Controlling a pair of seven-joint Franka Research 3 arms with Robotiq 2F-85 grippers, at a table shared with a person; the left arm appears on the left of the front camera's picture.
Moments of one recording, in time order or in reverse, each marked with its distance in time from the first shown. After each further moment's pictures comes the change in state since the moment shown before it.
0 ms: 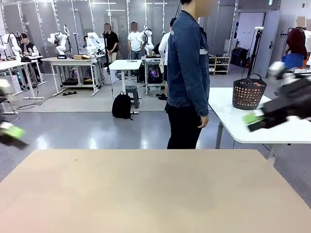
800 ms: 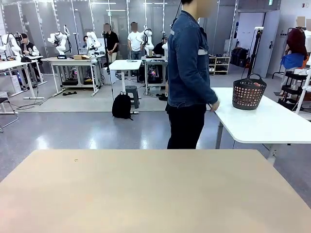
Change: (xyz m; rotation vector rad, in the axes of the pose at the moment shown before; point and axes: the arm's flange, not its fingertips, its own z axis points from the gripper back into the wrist) left arm -0.105 0.057 0.137 -0.283 -0.407 0.199; right arm -0.114 -0.092 0.154 0.123 -0.212 -0.298
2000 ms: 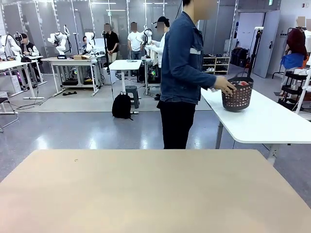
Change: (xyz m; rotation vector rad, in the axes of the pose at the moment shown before) left arm -0.001 0.001 -0.002 0.021 -0.001 0.026; right arm -0.003 0.000 -0.001 -0.013 0.009 -0.021
